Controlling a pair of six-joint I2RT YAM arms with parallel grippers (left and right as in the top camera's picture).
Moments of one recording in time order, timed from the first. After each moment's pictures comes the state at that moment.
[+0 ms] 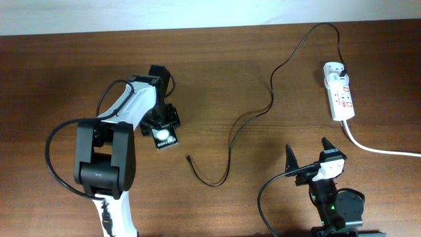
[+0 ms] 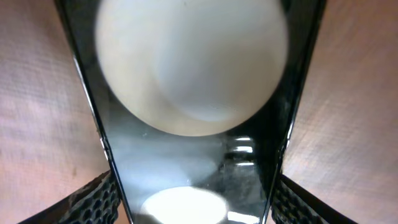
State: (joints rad) left arm -0.21 2.12 1.50 -1.05 0.01 -0.48; right arm 0.03 0.01 0.01 -0.06 -0.13 -0.01
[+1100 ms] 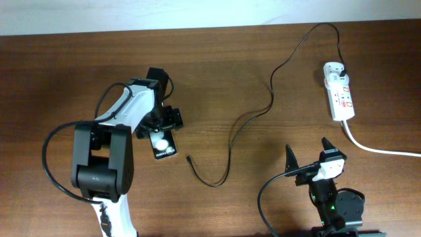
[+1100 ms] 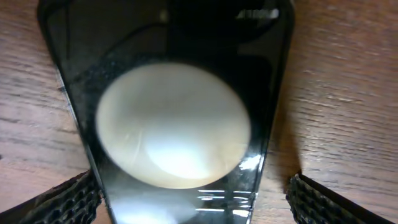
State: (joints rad) left arm -0.20 2.09 1.44 -0.96 0.01 -0.44; right arm 0.03 0.01 0.01 -0.06 -0.13 0.00
